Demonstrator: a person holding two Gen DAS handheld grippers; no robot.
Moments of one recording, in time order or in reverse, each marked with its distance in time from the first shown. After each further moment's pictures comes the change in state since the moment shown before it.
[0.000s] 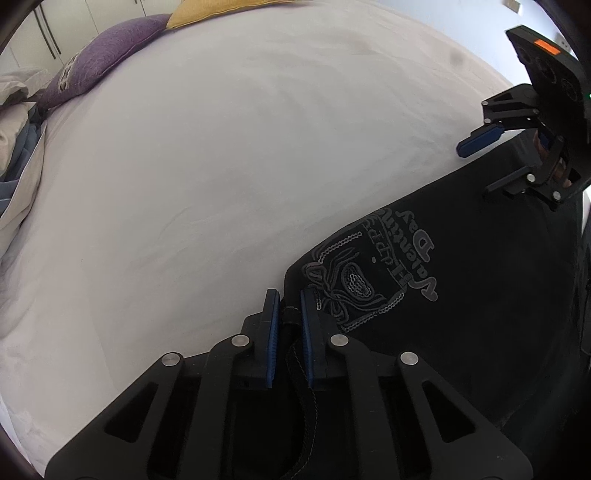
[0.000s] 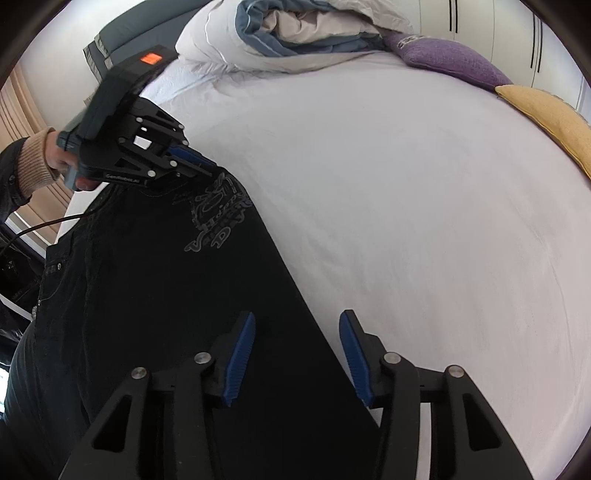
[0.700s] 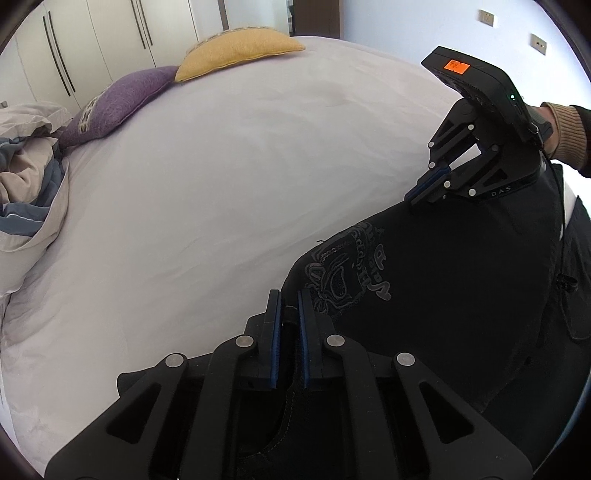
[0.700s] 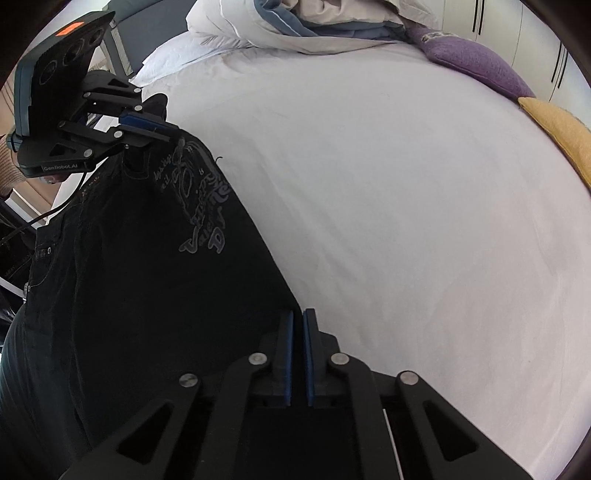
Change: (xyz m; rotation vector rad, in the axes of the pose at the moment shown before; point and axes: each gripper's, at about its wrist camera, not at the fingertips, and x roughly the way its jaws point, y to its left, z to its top) left arm -0.089 -0.021 -0.055 0.036 -0.198 0.036; right arm 0.007 0.004 0.020 -0.075 0.076 -0.025
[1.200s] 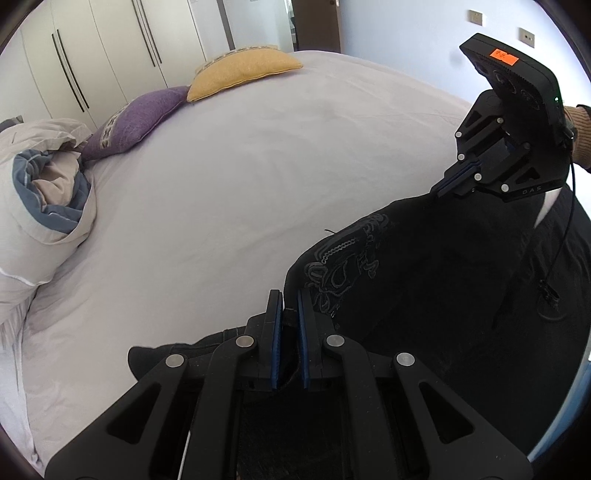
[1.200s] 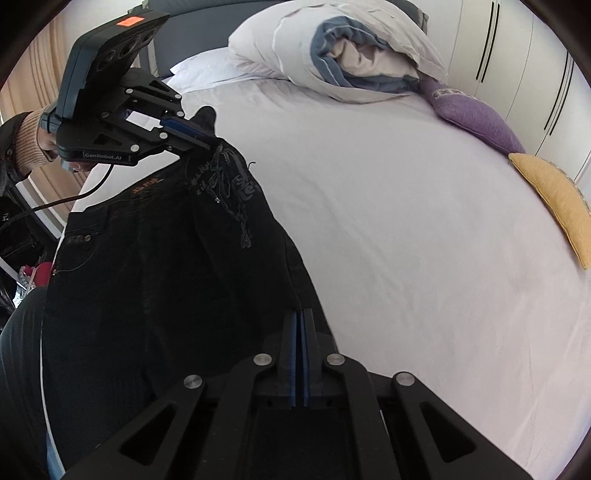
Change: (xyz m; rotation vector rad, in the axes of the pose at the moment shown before) left arm -0.087 -0.034 -0.039 0.027 -0.042 0.058; right arm -0.071 0.087 -0.024 -0.094 -0.119 -0.080
